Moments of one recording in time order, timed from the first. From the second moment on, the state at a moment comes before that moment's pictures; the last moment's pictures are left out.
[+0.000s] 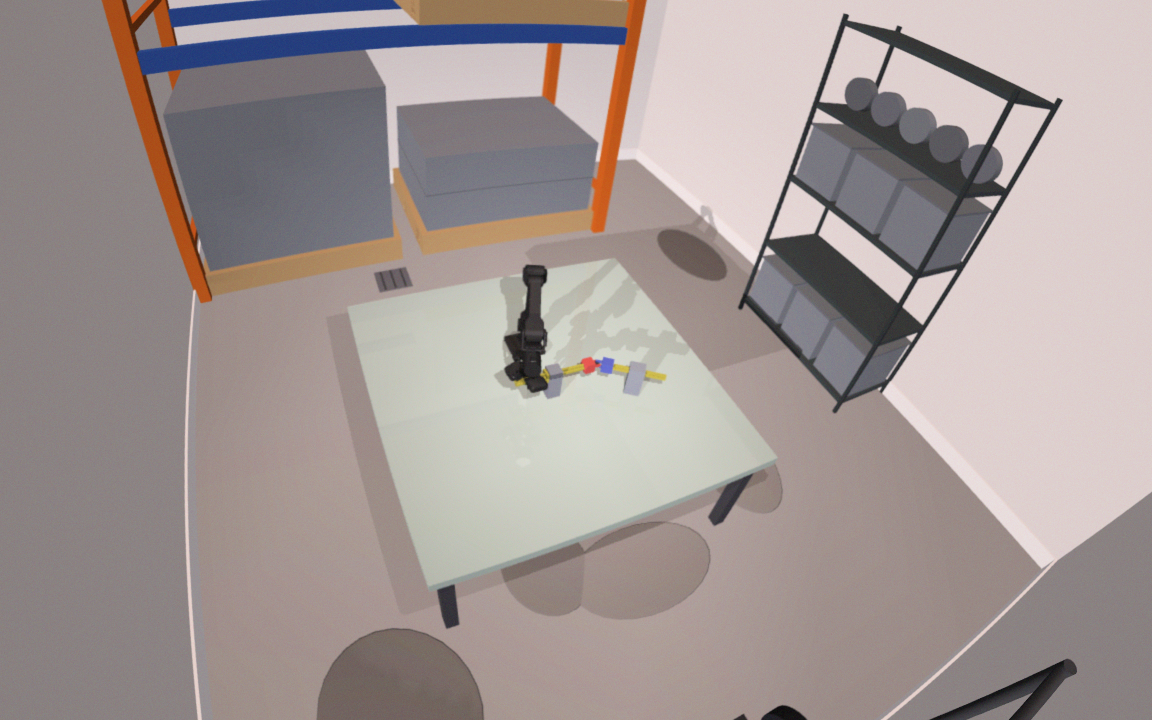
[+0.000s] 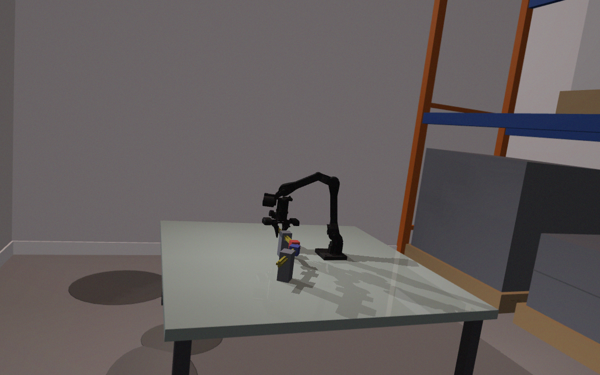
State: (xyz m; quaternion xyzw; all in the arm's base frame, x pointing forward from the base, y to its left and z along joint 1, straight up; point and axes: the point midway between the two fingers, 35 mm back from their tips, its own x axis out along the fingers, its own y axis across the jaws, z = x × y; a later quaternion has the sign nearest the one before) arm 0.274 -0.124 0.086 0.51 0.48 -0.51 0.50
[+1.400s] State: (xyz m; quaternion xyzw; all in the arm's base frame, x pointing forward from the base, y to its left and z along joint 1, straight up) arm 0.274 -0.124 0.086 0.51 0.48 -0.51 0.50
